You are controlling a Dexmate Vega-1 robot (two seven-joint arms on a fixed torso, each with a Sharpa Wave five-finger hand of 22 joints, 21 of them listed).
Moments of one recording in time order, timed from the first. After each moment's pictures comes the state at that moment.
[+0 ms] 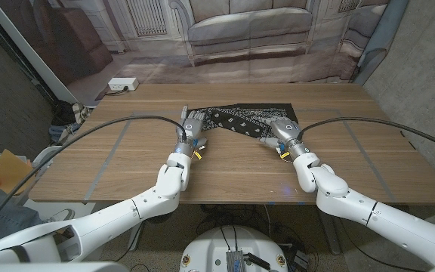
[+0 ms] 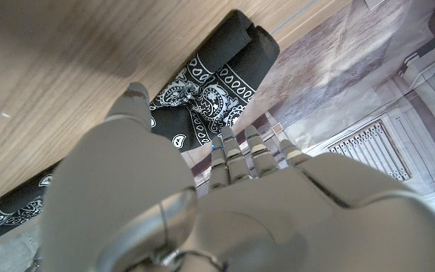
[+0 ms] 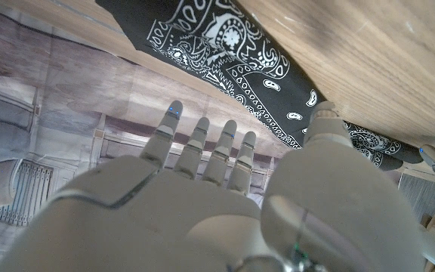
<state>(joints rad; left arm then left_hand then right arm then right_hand) 0.74 0.64 0.98 -1.66 0.97 0.74 0.37 0.92 -0.08 0.27 -0.04 0.22 0.20 -0.03 0.24 0.20 0.30 -0.09 0.24 0.20 0.19 -0.03 0.20 0.18 -0.15 0.09 0.21 0.19 -0.86 -0.80 -0.83 -1.80 -0.75 -0.52 -0.33 0.79 -0.01 0.14 -0.14 0.22 0.35 -0.17 0.20 0.21 0.37 -0.12 0.23 0.20 0.28 -0.02 0.19 0.18 0.29 0.21 0.22 0.20</state>
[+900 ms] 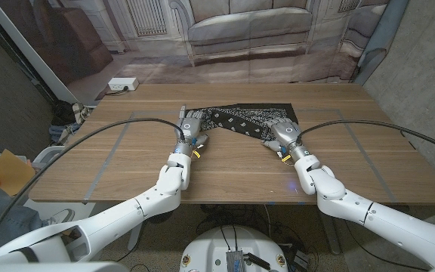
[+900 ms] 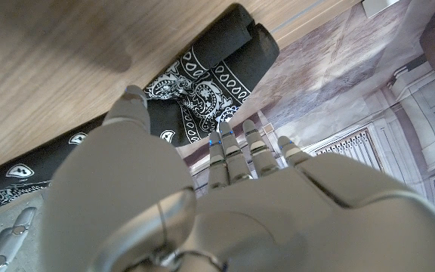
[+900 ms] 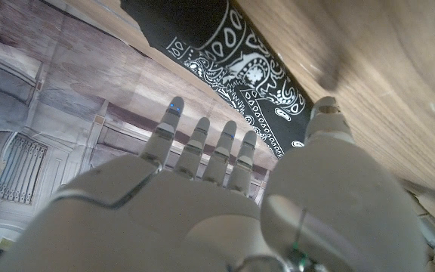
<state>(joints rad) 0.76 0.59 0.91 -1.58 0.88 0.69 0.49 0.89 -0.07 0.25 -0.02 0.22 0.27 -0.02 0.24 0.20 0.37 -0.06 0.24 0.20 0.25 -0.03 0.21 0.18 -0.11 0.08 0.22 0.19 -0.83 -0.79 -0.87 -1.70 -0.88 -0.53 -0.35 0.82 -0.01 0.15 -0.15 0.24 0.36 -0.18 0.21 0.21 0.38 -0.13 0.23 0.20 0.30 -0.04 0.19 0.18 0.31 0.19 0.23 0.19</state>
